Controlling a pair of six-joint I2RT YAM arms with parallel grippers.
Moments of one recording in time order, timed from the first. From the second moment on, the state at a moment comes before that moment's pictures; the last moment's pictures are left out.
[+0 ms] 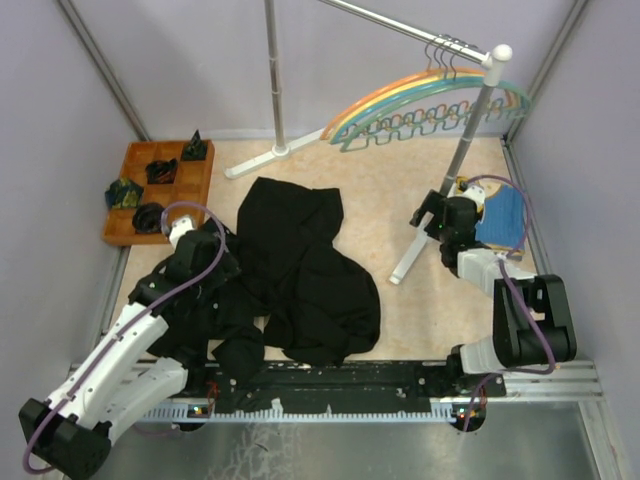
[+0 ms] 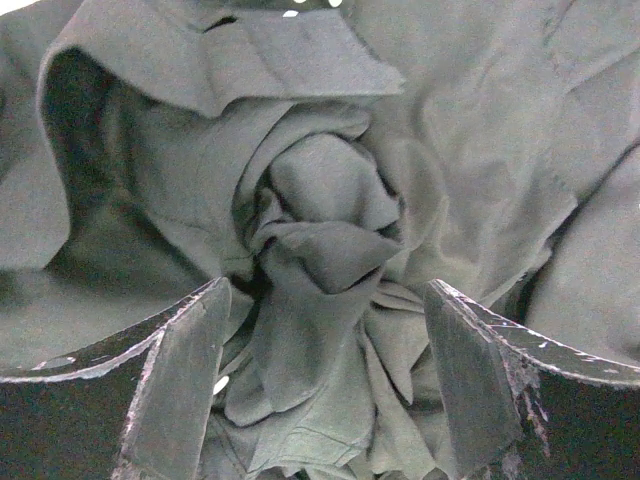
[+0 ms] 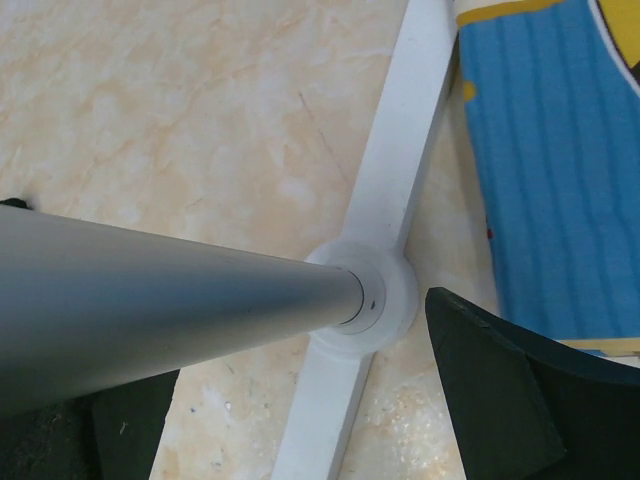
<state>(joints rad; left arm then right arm) -0.46 0.80 0.70 -0.71 -0.41 -0.76 0.09 1.41 0.62 0.28 0.13 0.51</state>
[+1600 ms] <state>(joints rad) -0.18 2.47 2.05 0.70 0.41 0.07 0.07 1.18 0.50 0.38 -0.02 0.46</state>
